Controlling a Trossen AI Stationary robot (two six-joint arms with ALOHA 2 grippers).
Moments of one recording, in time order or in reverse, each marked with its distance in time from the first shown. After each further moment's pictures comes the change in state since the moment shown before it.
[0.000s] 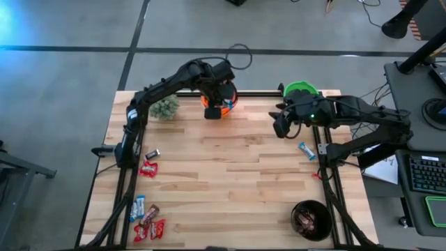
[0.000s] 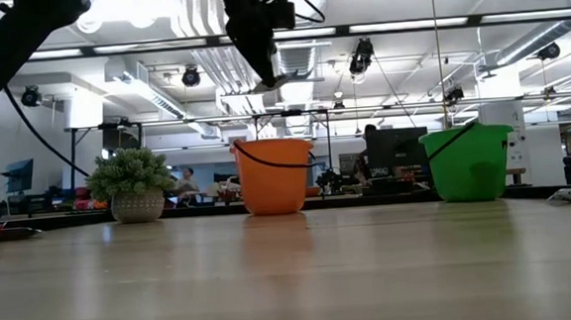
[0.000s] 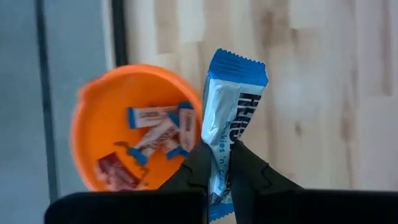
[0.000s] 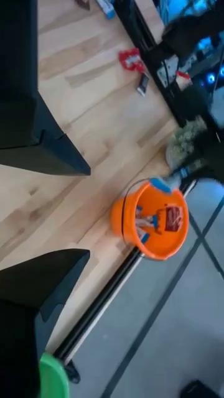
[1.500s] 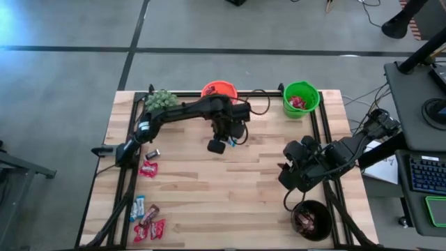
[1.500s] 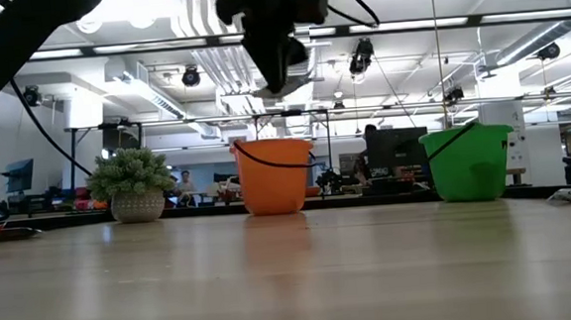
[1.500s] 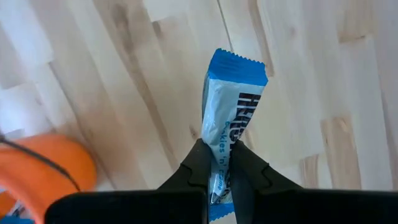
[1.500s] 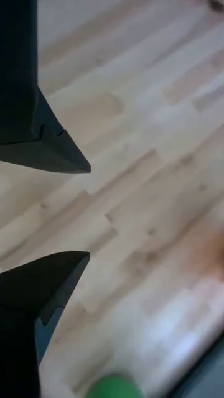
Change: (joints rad) left arm -0.261 0.116 -0.004 -0.117 0.093 -0.039; right arm 0.586 0.187 0.000 -0.385 0.076 0.631
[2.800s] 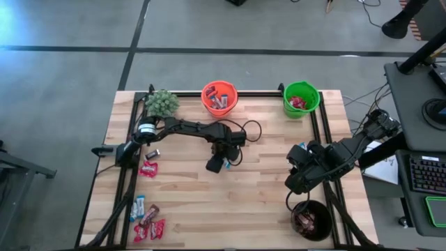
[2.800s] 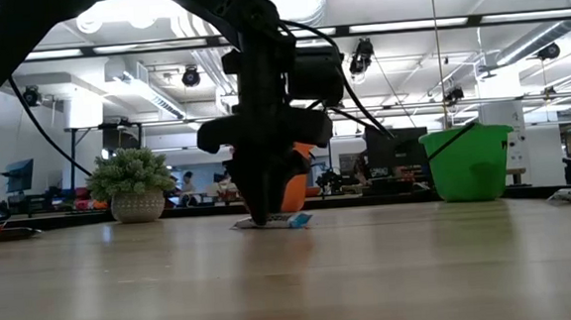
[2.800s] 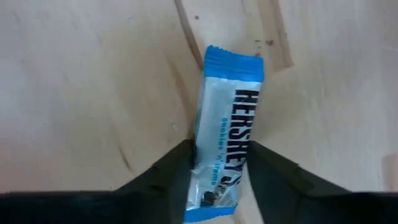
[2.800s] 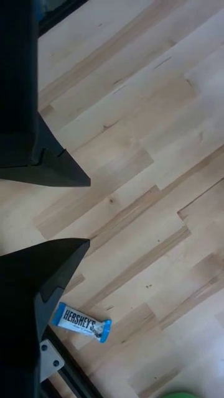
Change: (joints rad) left arm -0.047 0.018 -0.690 0.572 0.105 -0.002; right arm 0.010 0.009 0.000 -0.123 -0.242 0.056
